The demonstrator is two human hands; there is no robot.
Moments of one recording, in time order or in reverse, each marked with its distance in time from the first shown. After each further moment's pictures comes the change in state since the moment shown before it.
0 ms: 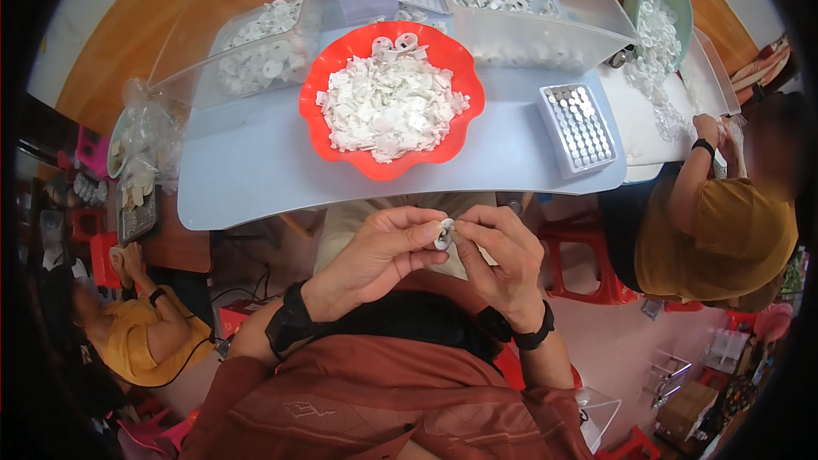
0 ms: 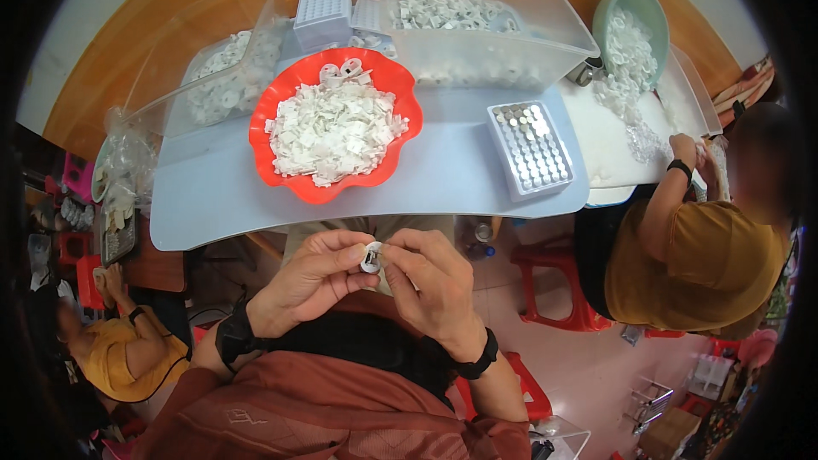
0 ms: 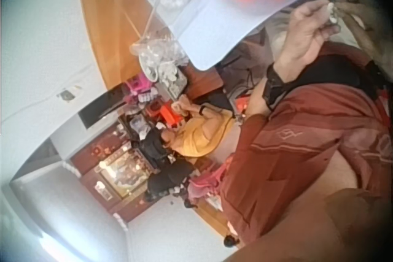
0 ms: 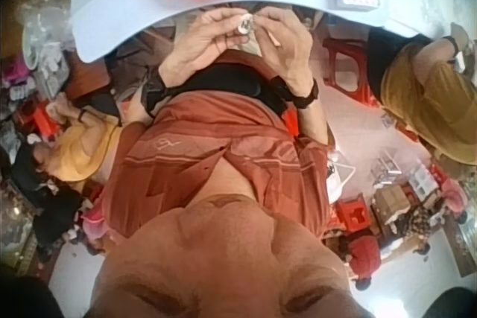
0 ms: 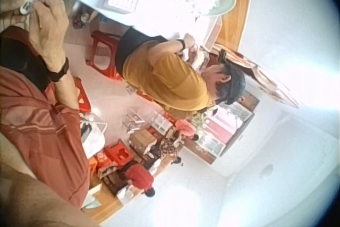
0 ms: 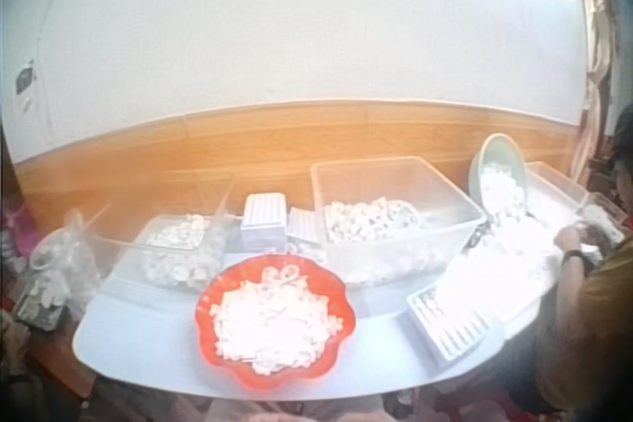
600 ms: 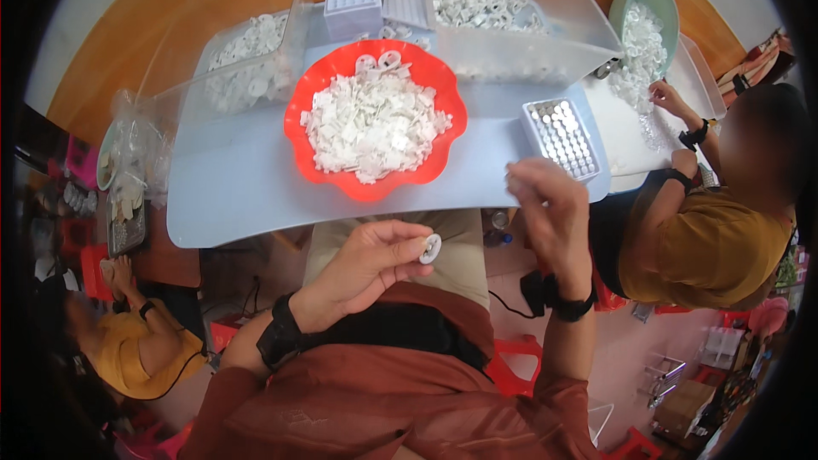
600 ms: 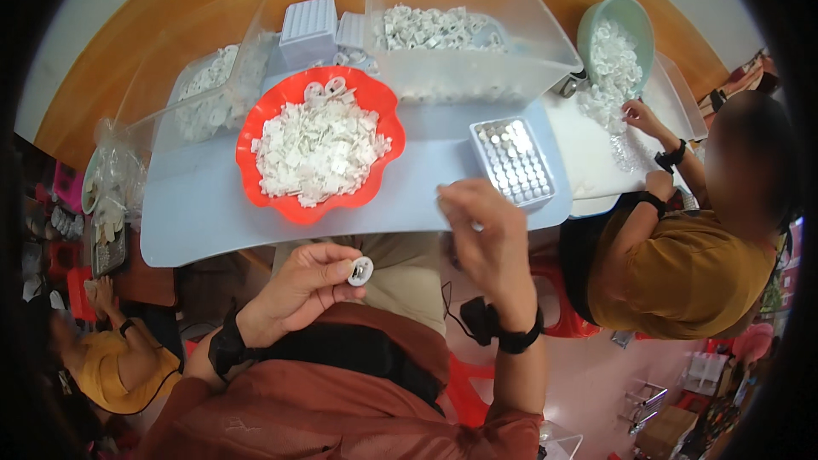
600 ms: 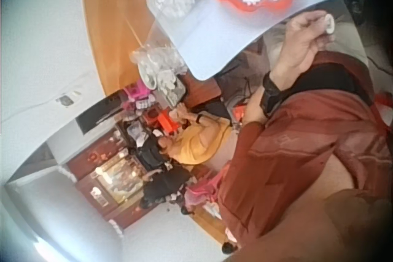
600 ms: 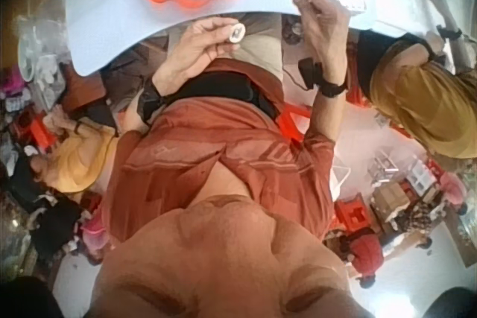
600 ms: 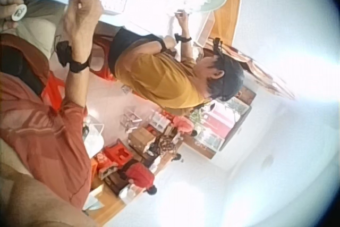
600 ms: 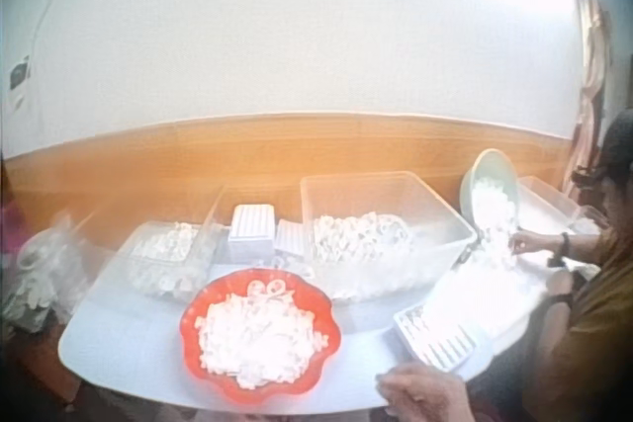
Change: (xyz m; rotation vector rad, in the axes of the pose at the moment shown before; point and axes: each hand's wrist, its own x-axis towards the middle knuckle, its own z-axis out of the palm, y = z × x) left_hand 0.008 0.006 -0.002 0.038 0.009 0.016; right_hand 0.053 0.037 -0.064 -0.070 -0.046 0.299
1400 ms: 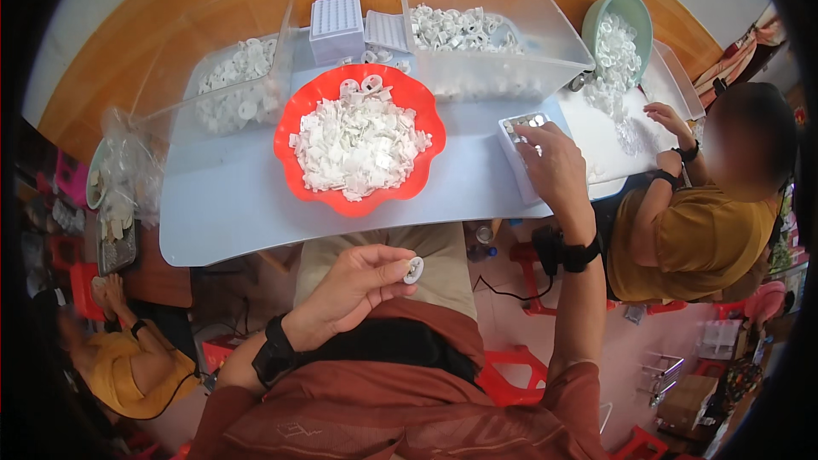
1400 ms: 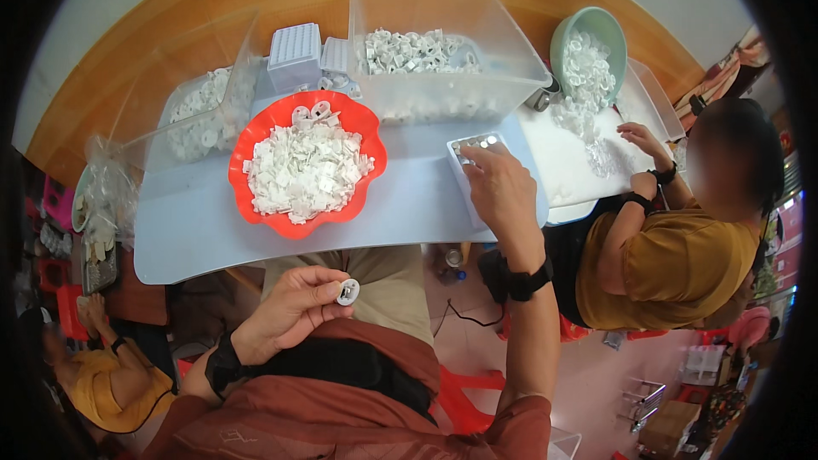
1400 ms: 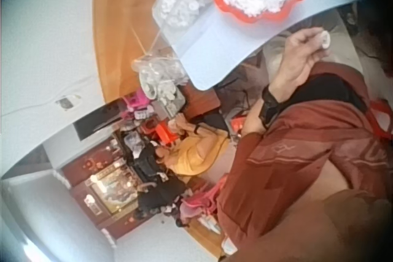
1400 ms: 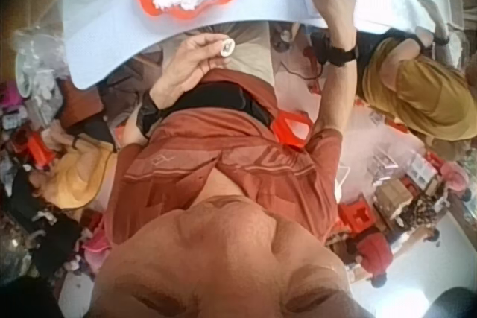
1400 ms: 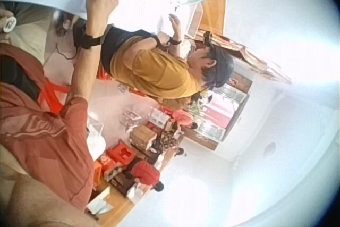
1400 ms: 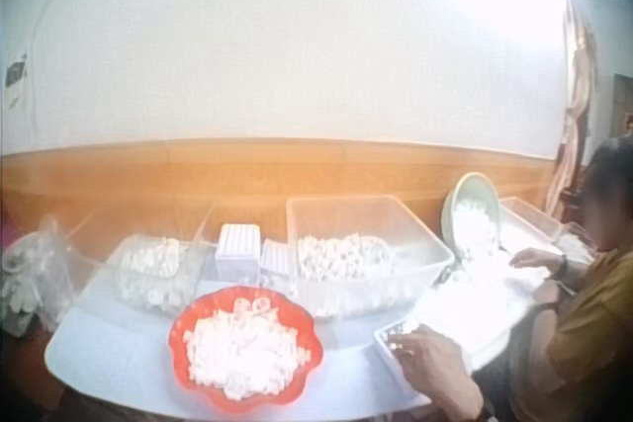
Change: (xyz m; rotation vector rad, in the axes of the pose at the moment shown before) left_hand -0.012 -0.002 0.001 0.052 0.008 -0.030; right_hand 0.053 0.042 -0.028 -0.615 0.032 0.056
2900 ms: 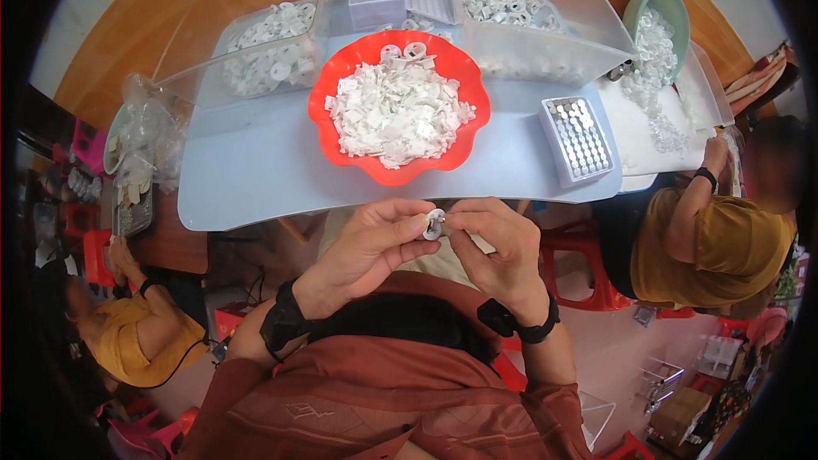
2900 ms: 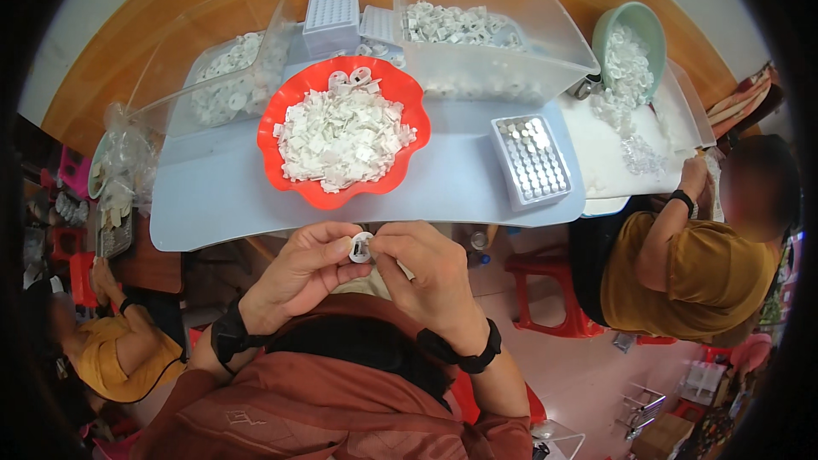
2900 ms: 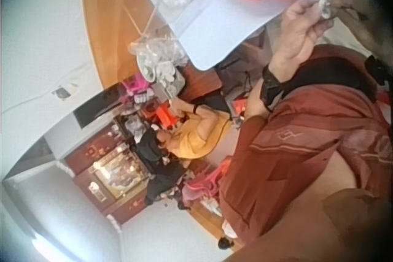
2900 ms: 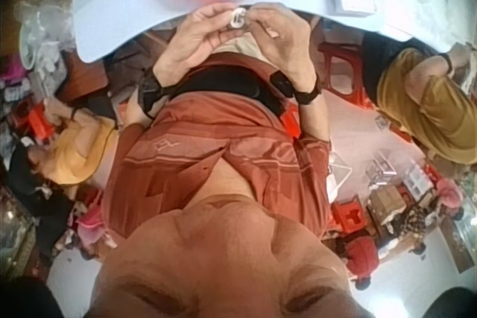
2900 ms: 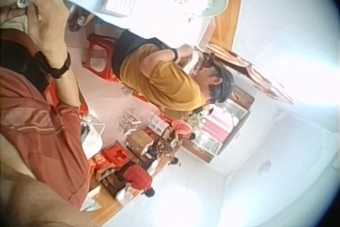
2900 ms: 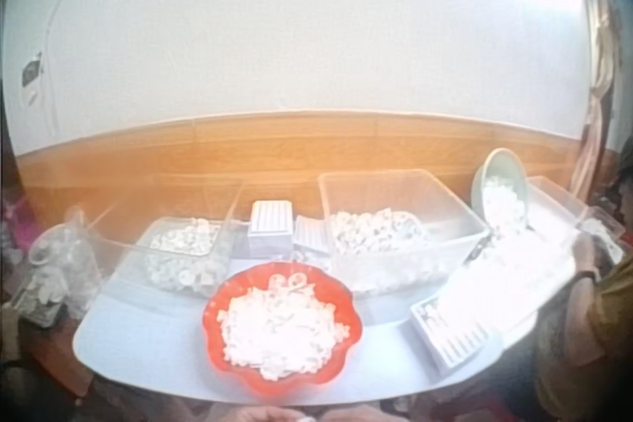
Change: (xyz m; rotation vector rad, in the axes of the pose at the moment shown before) left_hand -0.002 0.016 -0.006 -0.070 -0.058 0.121; right_hand -0.095 -0.118 0.028 0.751 -0.023 -0.317
